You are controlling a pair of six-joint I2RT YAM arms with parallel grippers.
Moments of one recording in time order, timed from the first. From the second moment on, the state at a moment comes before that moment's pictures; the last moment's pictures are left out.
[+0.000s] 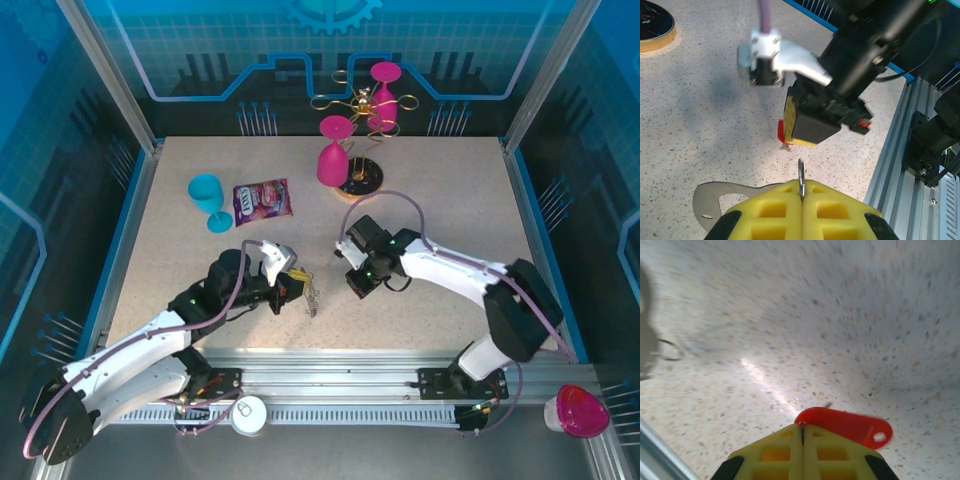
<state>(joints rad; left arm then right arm) -0.67 0.85 0.47 -0.02 0.39 -0.19 0.72 1.51 1.00 -0.71 -0.16 0.03</state>
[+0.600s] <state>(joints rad) -0.67 0.84 0.47 0.01 0.41 -0.19 0.76 1.44 0.98 -0.67 -0.25 -0.10</state>
